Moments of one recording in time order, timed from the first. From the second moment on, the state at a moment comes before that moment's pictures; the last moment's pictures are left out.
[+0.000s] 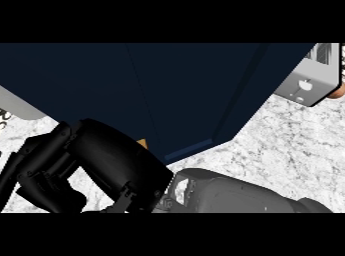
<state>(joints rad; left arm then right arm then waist) 0.44 0.90 -0.14 -1.89 0.90 -0.14 -0.62 -0.95 0.00 0.69 -1.67 -0.62 -0.39 0.43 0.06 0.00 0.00</state>
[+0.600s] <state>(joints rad) 0.52 0.87 -0.05 -1.99 0.89 -0.14 -0.55 -0.95 -0.03 0.50 -1.40 -0.72 -0.04 0.35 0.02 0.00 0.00</state>
